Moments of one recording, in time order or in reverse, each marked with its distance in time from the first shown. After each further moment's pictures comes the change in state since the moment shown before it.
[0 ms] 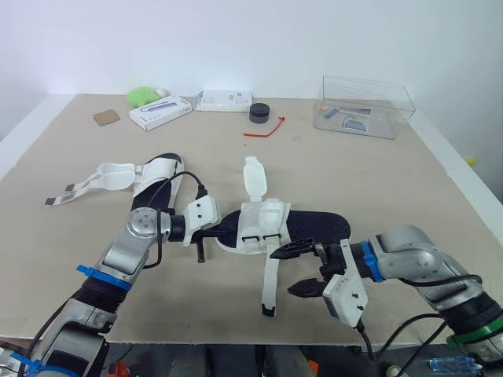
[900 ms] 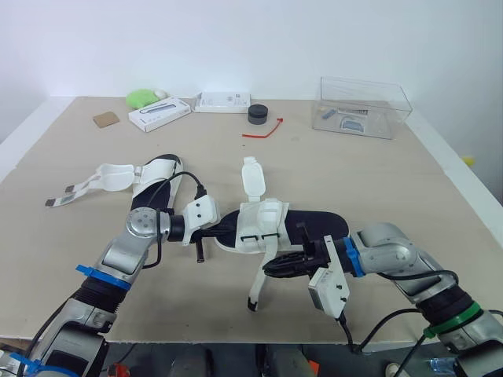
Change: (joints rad) left arm -0.001 0.003 0.002 0.002 0.003 0.006 -0.001; right arm -0.056 0.074 0.080 0.059 0.081 0.056 -0.006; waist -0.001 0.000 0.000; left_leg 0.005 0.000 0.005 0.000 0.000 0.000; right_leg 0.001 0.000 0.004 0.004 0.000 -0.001
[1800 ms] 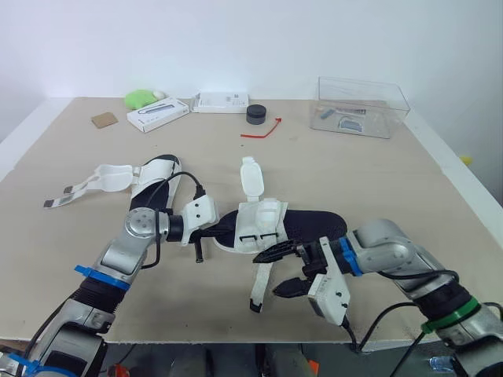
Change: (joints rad) left arm 0.006 0.006 0.002 -0.007 0.000 0.000 0.002; right arm -0.068 0.027 0.032 0.013 -0.066 -0.059 0.071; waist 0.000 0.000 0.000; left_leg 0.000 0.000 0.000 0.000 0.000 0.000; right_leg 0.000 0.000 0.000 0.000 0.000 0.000
